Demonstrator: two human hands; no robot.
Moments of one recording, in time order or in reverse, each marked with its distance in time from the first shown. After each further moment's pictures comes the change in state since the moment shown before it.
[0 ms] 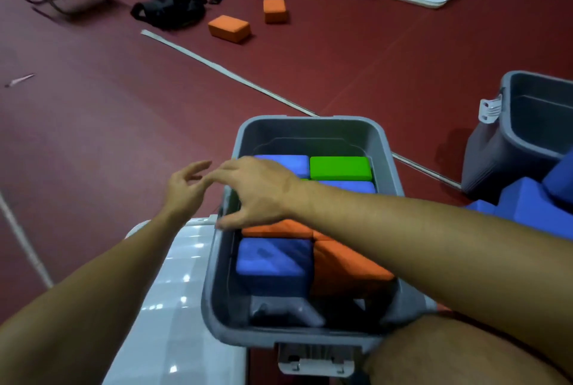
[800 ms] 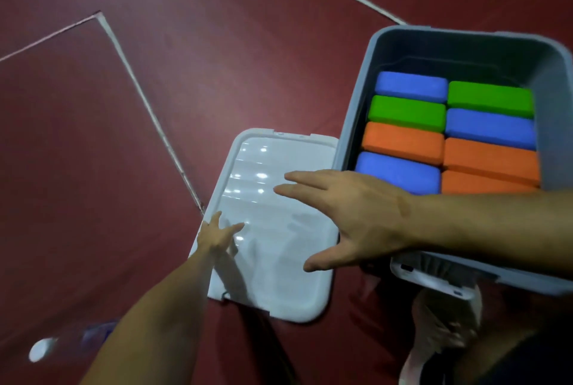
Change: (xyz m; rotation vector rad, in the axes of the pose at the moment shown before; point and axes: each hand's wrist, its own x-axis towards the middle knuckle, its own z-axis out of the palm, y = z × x) left_hand -0.242 -0.218 -0.151 0.357 0.029 -0.894; right_hand -0.054 -0.131 0.083 0.154 -0.198 -0.301
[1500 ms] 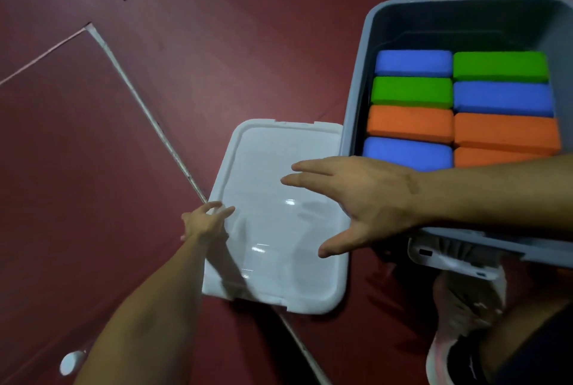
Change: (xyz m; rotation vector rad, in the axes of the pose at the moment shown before) left_hand 0.000 0.022 -0.053 0.034 0.162 -0.004; right_hand 0.010 0.007 -0.002 -0.019 -0.085 0.028
